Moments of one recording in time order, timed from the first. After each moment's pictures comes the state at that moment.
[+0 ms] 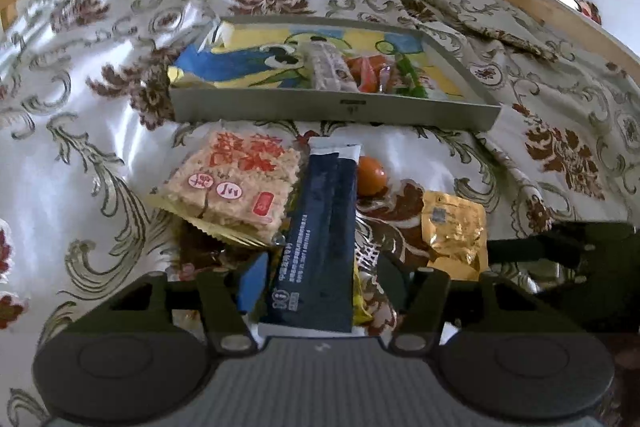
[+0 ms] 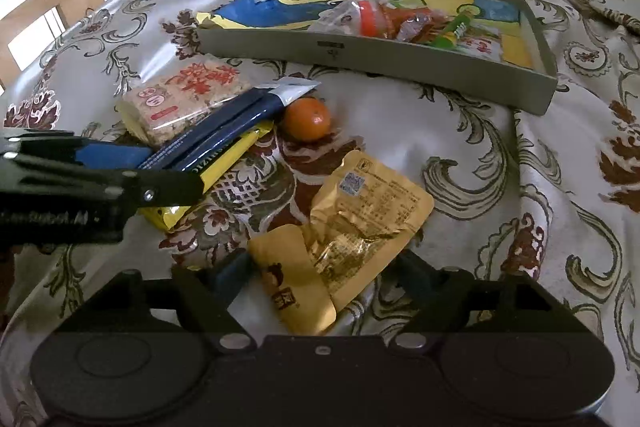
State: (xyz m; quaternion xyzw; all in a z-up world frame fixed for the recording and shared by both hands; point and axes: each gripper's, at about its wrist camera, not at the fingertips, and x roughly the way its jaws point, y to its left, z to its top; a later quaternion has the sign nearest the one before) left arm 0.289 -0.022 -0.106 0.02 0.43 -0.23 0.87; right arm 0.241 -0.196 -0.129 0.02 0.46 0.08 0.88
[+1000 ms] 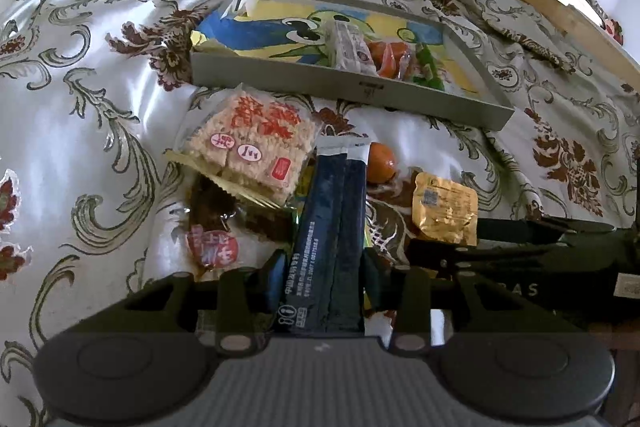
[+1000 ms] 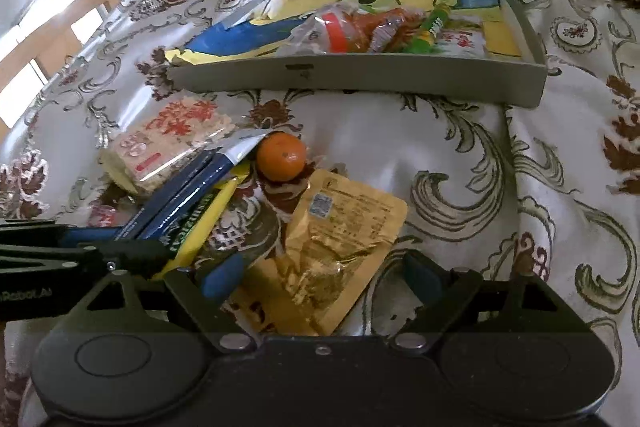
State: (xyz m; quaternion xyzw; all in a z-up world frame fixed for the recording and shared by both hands) left arm 0.285 -0.015 -0.103 -0.01 0.47 -0.20 0.86; right arm 0.263 -0.210 -0.132 0.08 0.46 0.06 0.88
